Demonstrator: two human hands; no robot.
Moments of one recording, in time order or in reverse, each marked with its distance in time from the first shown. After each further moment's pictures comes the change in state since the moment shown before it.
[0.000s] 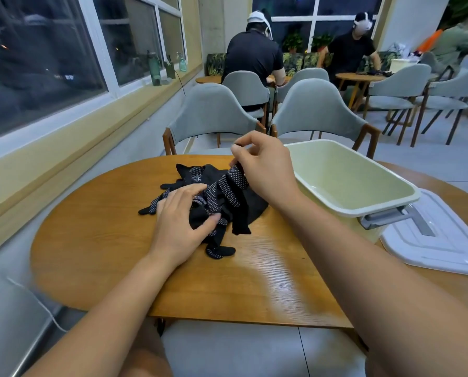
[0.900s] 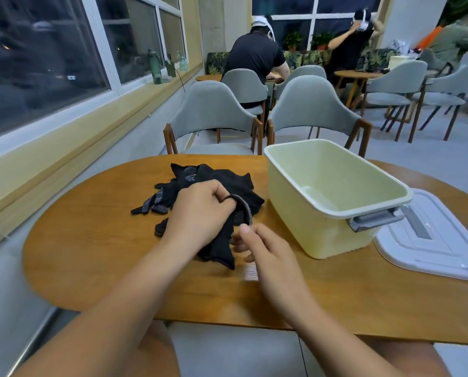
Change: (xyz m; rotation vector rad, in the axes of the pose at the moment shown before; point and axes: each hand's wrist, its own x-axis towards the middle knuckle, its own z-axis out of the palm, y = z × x) left_hand -0.016 0.132 -0.048 -0.087 -0.185 -0.351; right_hand -0.205 0.007 -0.034 0.348 -0.206 0.296
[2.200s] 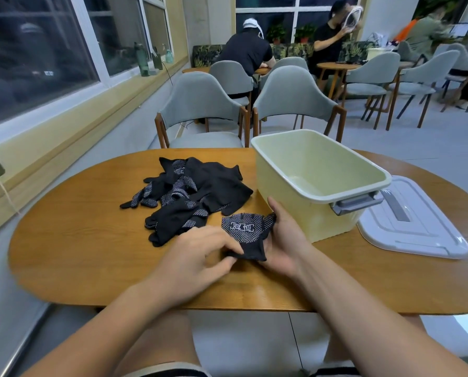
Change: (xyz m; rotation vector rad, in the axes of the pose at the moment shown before) left_hand -0.148 -0.053 -0.007 -0.042 -0.240 0.697; right_hand -0.035 0.011 -0.025 1.019 -0.181 0.618
